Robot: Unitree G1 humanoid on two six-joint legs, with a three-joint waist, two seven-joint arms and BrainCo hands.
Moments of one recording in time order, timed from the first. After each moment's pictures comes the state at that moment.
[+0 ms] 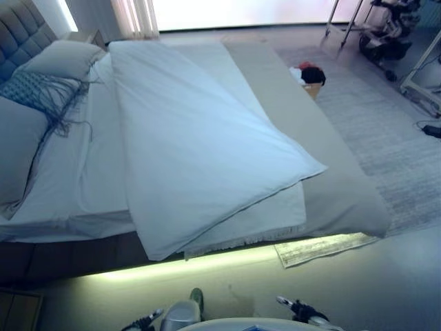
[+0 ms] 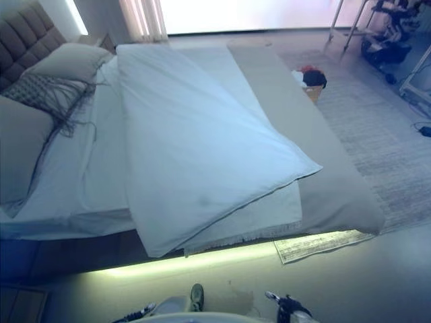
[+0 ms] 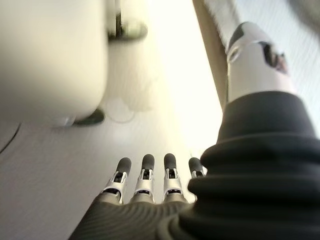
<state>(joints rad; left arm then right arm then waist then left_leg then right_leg) -0.08 0.22 -0.10 1.39 -0.49 0.07 0.12 -0.13 -0.14 0.16 1.42 0.40 -0.05 -0.03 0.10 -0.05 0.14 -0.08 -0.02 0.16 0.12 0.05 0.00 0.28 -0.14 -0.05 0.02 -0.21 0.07</state>
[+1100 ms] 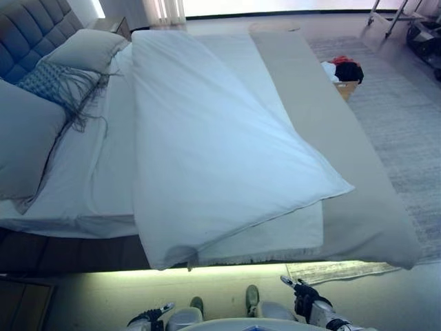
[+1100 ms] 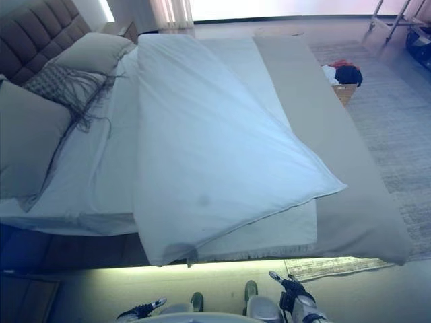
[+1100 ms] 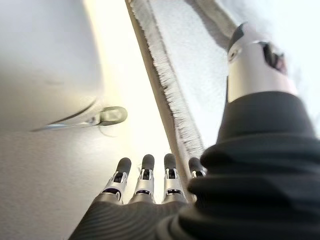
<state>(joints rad) -0.05 0.19 -0.22 1.34 -0.44 0.07 0.12 -0.10 -0.20 0.16 1.30 0.52 -0.06 -0.01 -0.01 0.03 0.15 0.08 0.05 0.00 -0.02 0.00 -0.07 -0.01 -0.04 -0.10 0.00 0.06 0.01</state>
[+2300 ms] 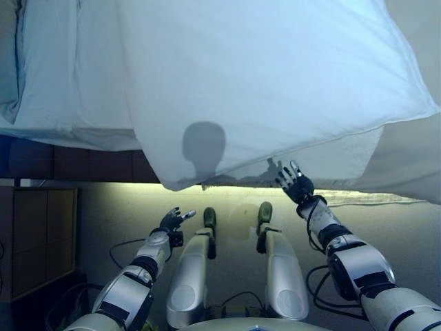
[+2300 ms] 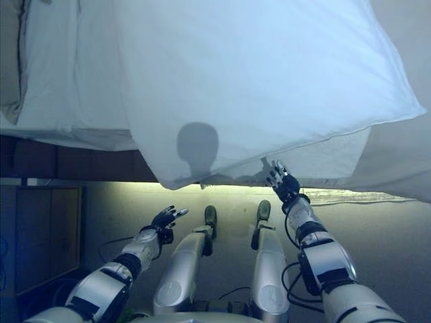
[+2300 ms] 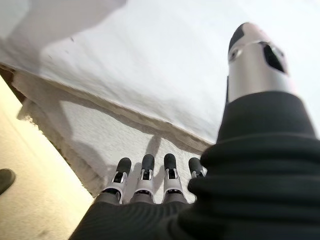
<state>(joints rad) -0.45 0.21 -0.39 1.13 -0.63 -0.11 0.03 -0.72 -0.33 0.13 1.24 1.18 -0.03 0.25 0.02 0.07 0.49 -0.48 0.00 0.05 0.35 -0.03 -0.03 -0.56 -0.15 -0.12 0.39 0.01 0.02</state>
